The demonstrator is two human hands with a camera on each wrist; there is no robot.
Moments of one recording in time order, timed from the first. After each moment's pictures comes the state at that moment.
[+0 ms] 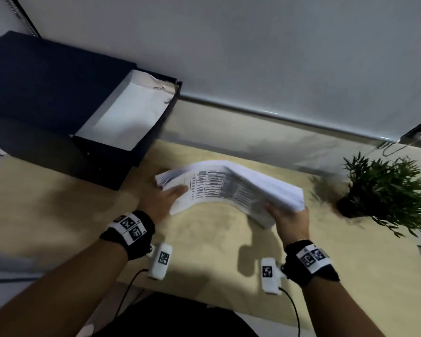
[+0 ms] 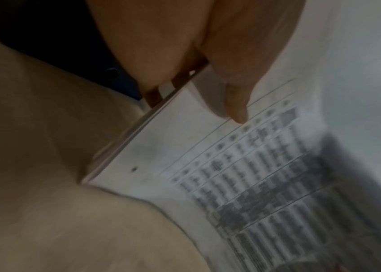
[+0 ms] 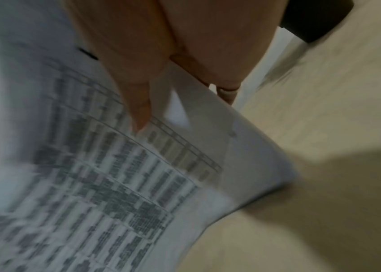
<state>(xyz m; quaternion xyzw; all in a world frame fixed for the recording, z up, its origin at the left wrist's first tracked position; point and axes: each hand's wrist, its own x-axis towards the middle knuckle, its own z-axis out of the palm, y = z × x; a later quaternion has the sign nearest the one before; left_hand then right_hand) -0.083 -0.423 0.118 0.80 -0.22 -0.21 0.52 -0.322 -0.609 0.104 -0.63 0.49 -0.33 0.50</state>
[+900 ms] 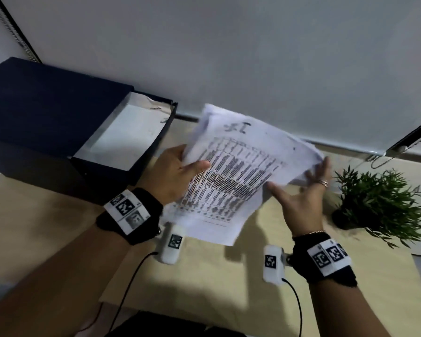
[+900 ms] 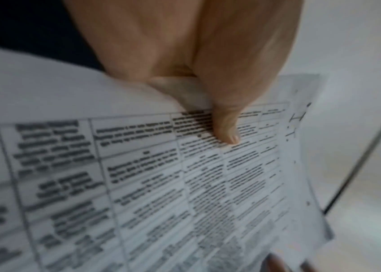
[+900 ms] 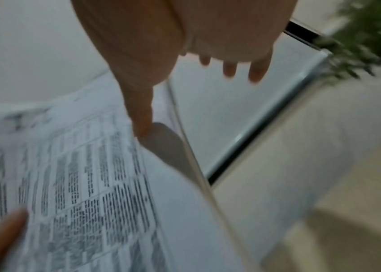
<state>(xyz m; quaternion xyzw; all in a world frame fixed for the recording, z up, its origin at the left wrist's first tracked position) -0.067 -0.476 0.212 0.75 -0.38 -0.21 0.51 -0.293 -0.634 0.175 -0.68 0.40 -0.41 0.45</state>
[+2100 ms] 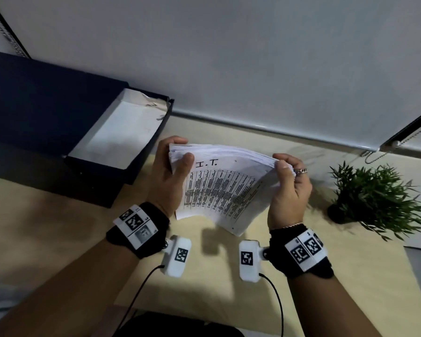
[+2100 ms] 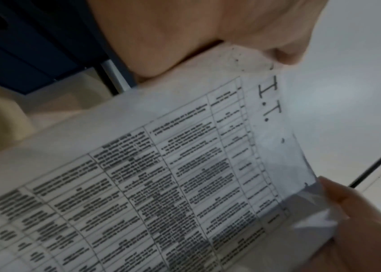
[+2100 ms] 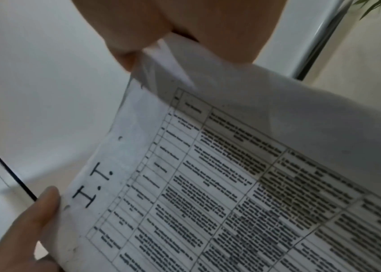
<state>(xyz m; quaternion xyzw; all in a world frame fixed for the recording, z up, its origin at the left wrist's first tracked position) -0.095 -0.464 0.204 0.58 -0.31 -0.17 0.73 -0.257 -0.597 0.204 -0.56 0.31 -0.54 0.55</state>
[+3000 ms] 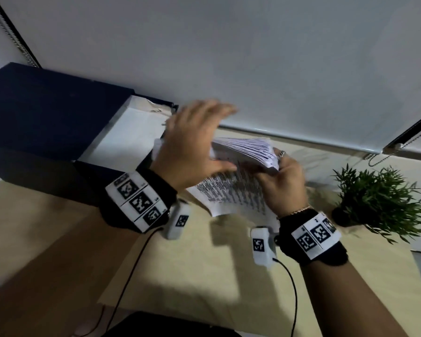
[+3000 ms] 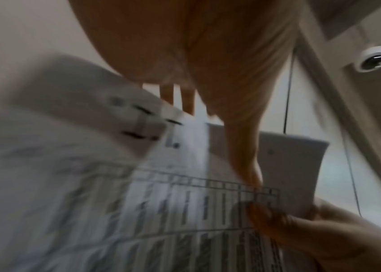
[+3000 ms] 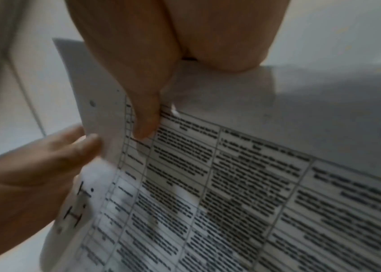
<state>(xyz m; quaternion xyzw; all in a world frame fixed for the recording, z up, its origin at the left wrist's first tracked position) -0.071 -0.494 0.275 0.75 -0.59 0.08 0.30 -0.245 -0.614 0.220 -0.78 0.26 -0.38 0.42</state>
